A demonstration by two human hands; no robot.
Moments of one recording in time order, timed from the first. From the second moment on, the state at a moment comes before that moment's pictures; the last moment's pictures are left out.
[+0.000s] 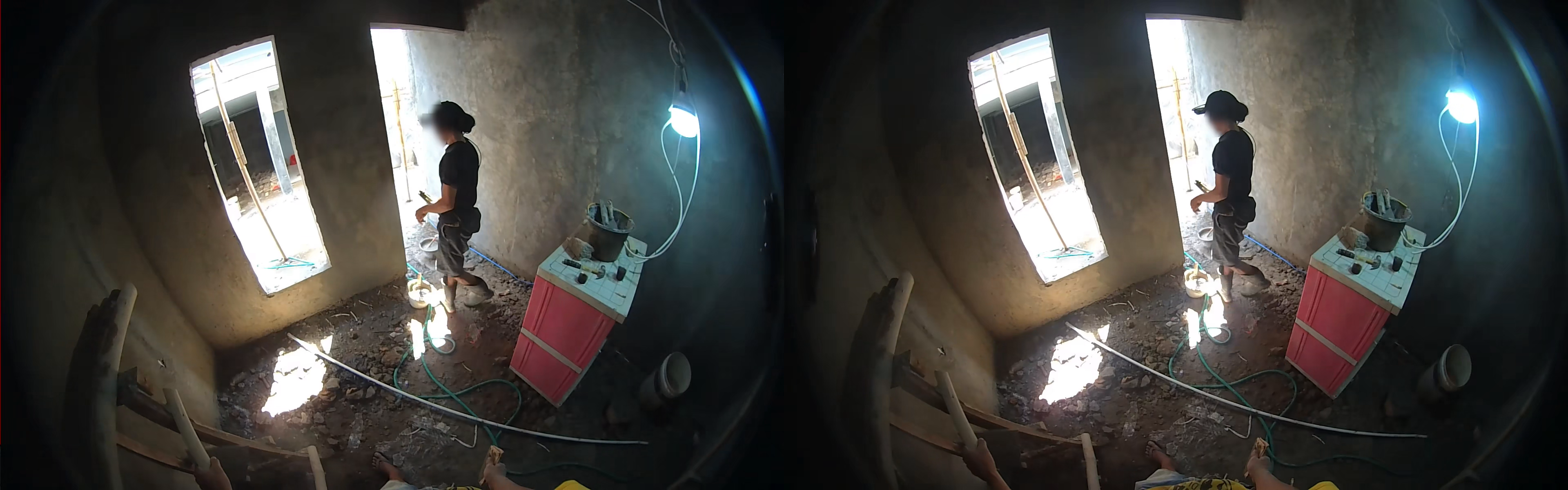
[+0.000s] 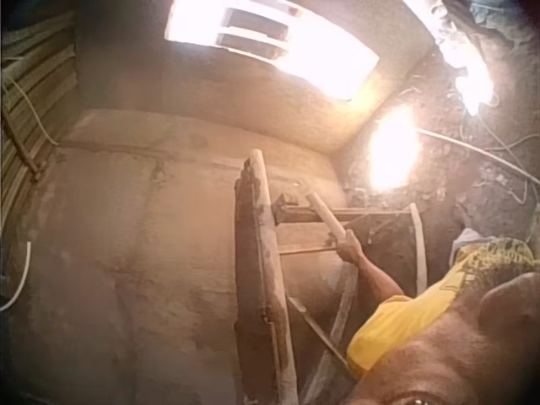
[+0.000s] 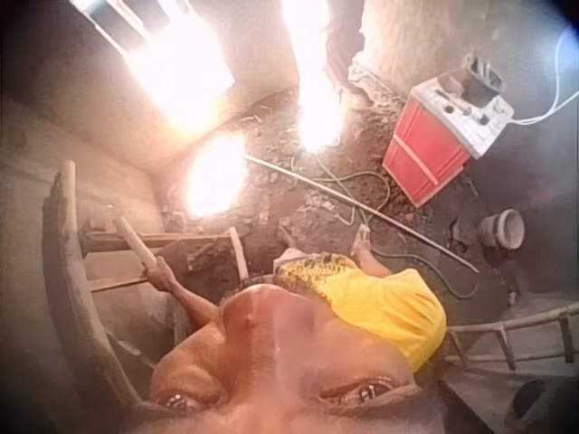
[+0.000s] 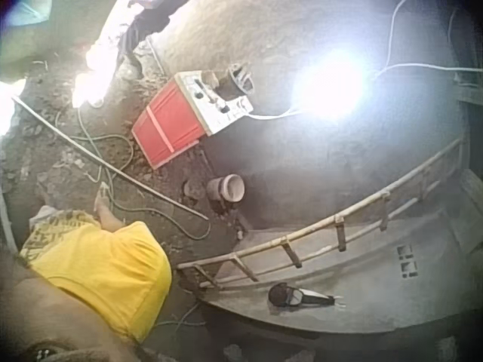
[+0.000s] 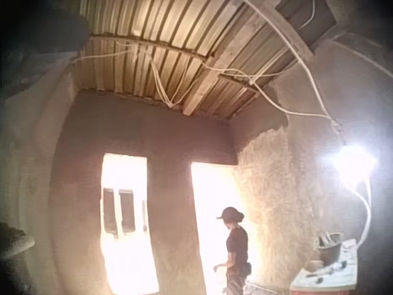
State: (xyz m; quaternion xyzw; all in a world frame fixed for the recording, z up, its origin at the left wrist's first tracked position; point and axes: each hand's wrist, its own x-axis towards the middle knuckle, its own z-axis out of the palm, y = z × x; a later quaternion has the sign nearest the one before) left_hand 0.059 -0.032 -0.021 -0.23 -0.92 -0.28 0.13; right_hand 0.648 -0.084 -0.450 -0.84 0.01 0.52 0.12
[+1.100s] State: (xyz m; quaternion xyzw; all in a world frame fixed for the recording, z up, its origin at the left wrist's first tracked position) left_hand 0.059 -0.042 -0.017 -0.27 -0.91 -0.29 0.16; right_hand 0.632 -0.070 -0.331 -0.84 0.06 0.52 0.15
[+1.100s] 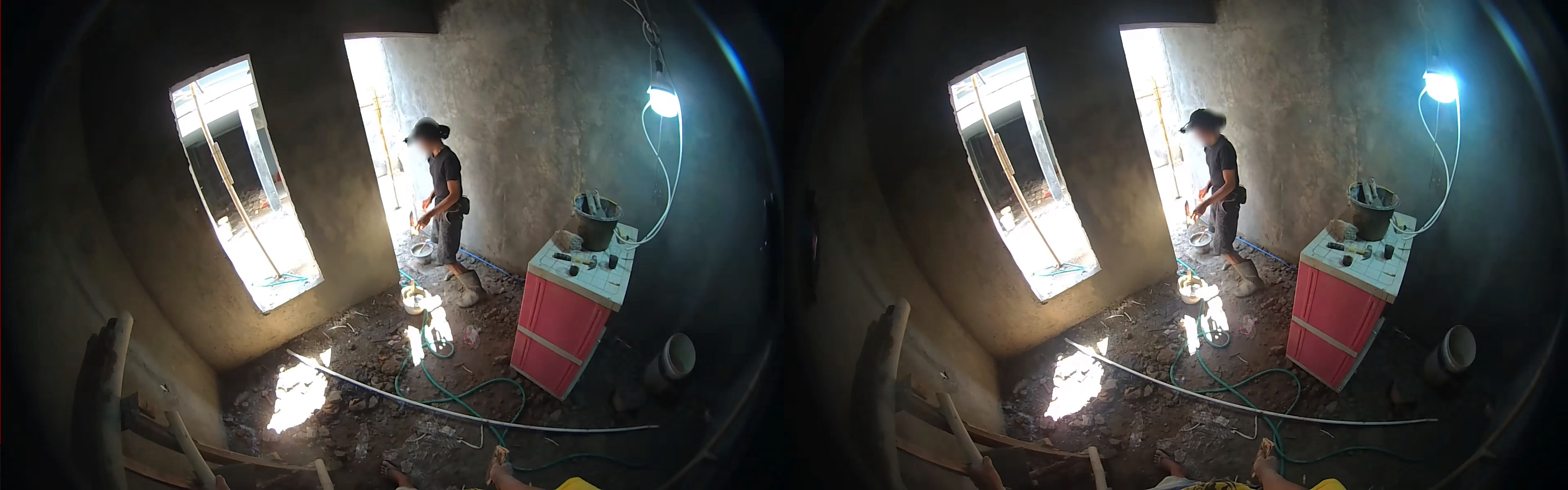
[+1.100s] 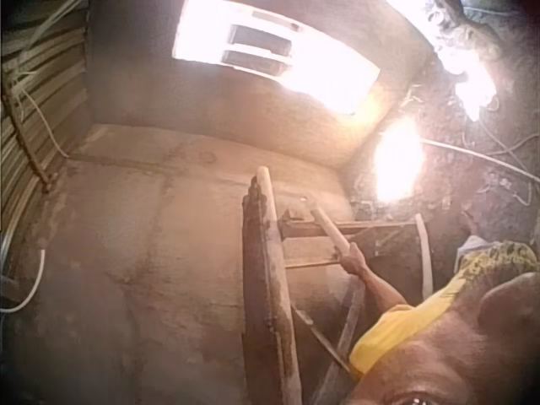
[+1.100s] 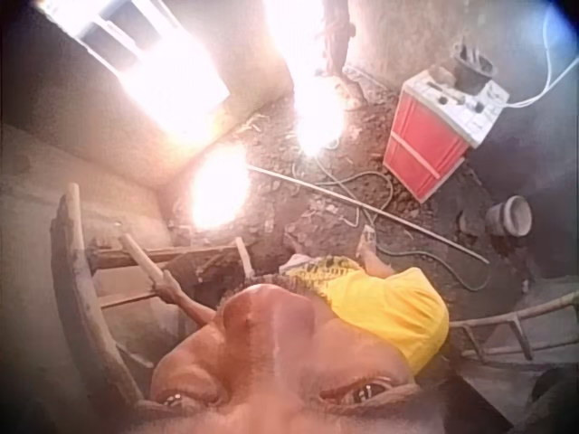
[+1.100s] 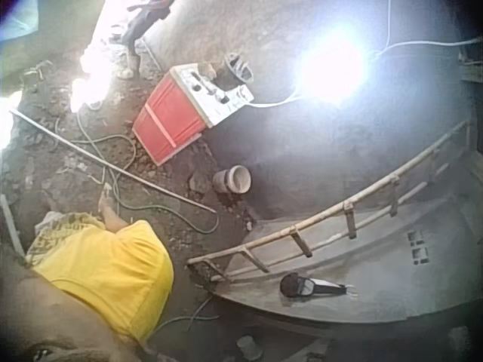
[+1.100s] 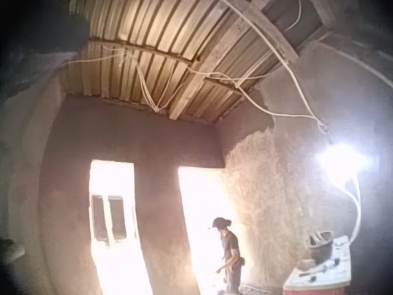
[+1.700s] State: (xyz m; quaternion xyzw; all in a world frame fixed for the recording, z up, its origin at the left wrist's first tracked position) left_hand 0.052 -0.038 -0.024 -0.17 -0.95 -0.24 0.13; right_hand 0.611 -0.085 -0.267 -0.83 -0.02 0.49 0.26
